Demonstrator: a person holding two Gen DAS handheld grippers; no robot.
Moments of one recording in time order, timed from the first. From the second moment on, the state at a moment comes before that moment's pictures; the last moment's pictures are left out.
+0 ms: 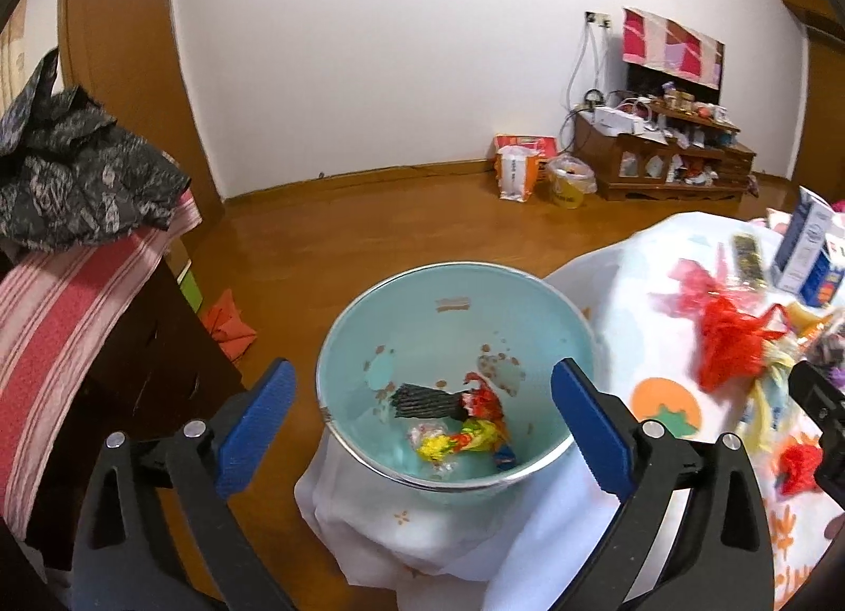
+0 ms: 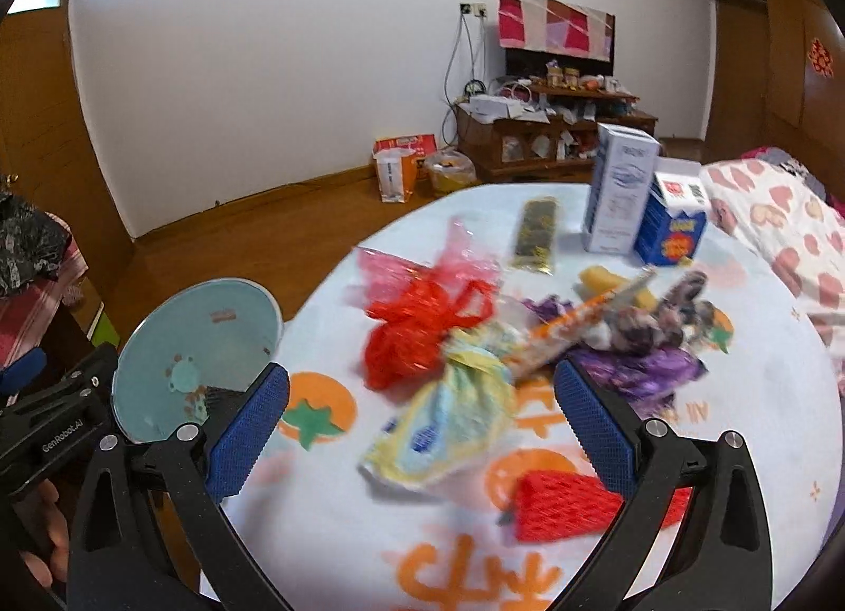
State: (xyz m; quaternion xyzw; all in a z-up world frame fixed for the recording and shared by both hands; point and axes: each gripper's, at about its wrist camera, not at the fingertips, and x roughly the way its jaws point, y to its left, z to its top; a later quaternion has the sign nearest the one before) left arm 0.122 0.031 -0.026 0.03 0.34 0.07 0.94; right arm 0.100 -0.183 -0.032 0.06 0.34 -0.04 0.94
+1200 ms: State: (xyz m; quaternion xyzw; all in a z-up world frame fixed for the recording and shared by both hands) left arm 0.079 -0.071 -0.050 0.08 0.37 -0.08 0.92; right arm 0.047 -0.307 -0.101 0.15 0.42 -0.10 0.89
